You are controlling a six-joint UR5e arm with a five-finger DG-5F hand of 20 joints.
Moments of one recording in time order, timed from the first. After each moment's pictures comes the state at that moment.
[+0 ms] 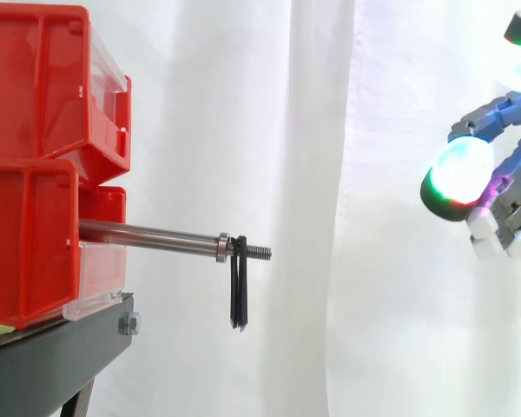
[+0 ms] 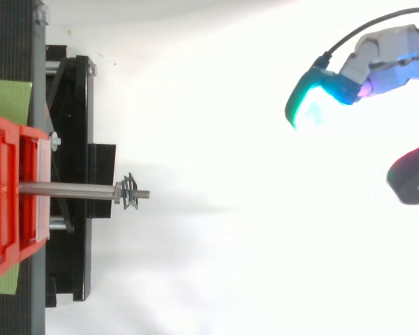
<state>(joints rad) 0.16 -1.87 -1.49 -3.09 -1.24 -0.55</state>
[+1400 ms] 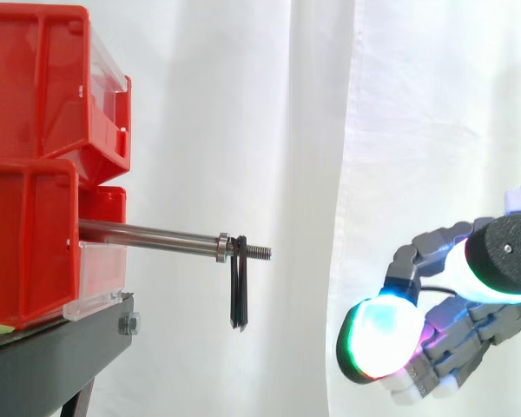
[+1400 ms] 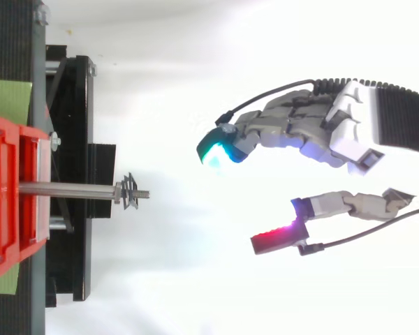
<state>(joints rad) 0.27 -2.09 -1.66 -2.44 -1.09 -0.95</state>
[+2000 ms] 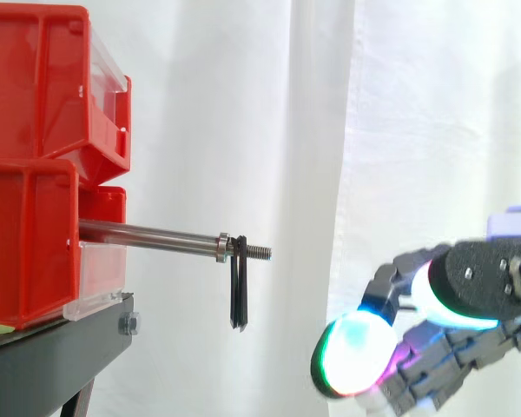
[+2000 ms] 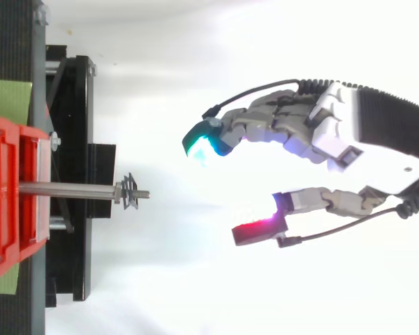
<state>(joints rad) 0.28 -2.15 -1.64 -2.35 -1.04 -0.94</state>
